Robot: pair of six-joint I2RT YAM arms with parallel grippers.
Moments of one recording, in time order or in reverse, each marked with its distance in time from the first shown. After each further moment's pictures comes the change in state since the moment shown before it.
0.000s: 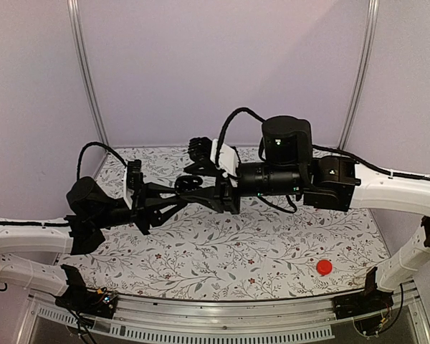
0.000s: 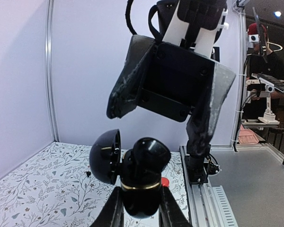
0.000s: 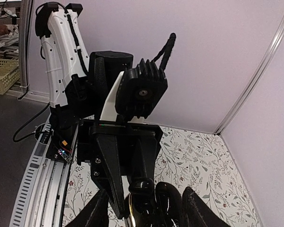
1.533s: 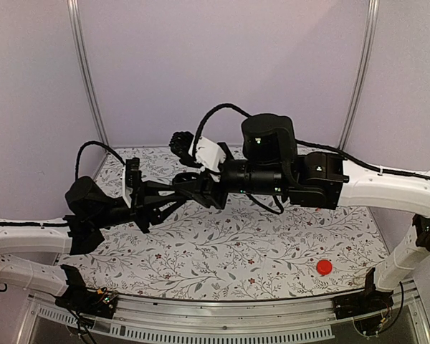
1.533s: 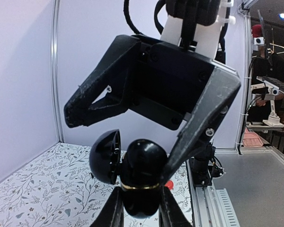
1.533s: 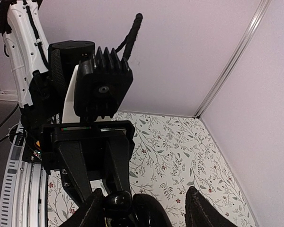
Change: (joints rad) left arm 0.000 -0.013 0.002 -0.008 -0.030 0.000; right arm 0.039 0.091 0.129 -0.068 0.220 0.020
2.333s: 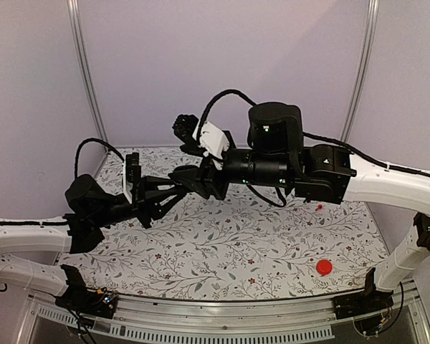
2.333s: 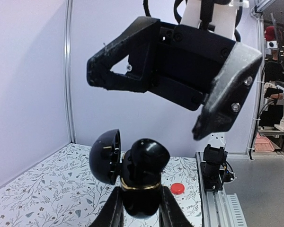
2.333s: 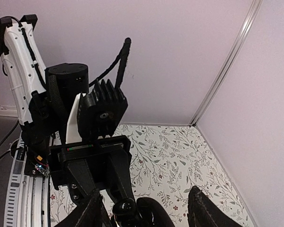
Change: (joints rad) left arm 0.000 0.002 0.018 -0.015 -0.064 0.011; right arm 0.002 -0.012 0.039 -0.010 0.003 0.029
